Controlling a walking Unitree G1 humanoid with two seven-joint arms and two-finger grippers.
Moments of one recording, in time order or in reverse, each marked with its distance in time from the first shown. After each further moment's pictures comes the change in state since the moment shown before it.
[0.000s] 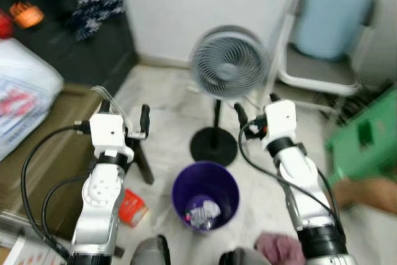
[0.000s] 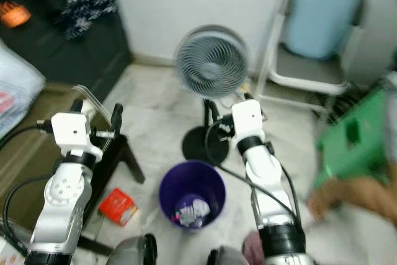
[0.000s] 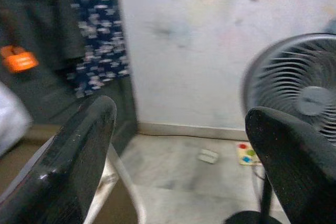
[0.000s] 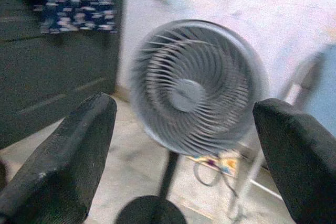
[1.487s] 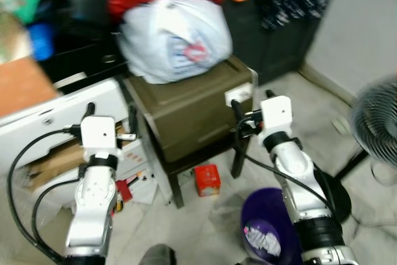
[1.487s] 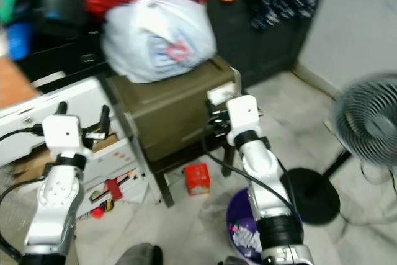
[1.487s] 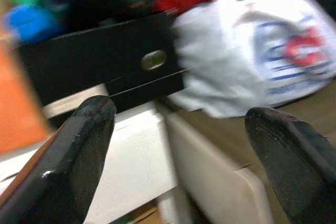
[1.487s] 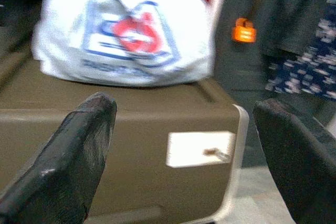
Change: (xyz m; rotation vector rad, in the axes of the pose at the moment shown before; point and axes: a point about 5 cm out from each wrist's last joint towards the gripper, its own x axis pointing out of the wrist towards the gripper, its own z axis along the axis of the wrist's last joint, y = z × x) left arm -0.003 0.021 -0.003 0.087 0.020 0.104; right arm 0.011 0.004 0.005 0.030 -0.012 0.006
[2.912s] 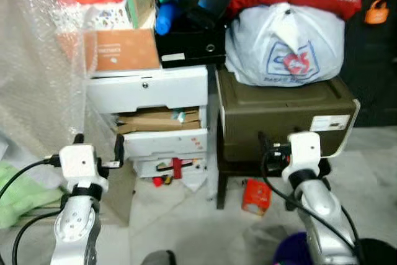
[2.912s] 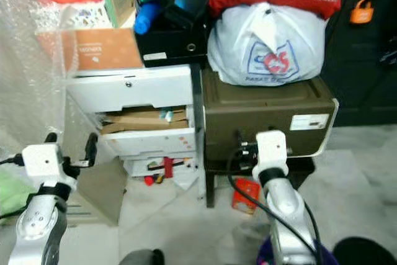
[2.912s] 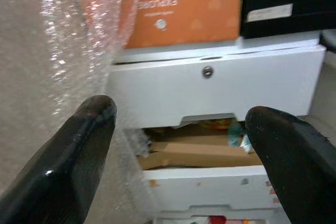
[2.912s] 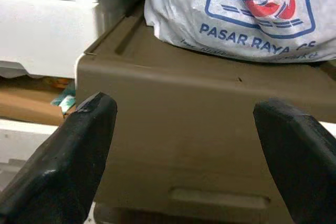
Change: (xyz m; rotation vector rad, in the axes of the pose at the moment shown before) left arm -0.039 0.017 -0.026 -0.086 0.133 -0.024; right arm -0.071 -0.024 -0.039 0.033 0.186 -0.137
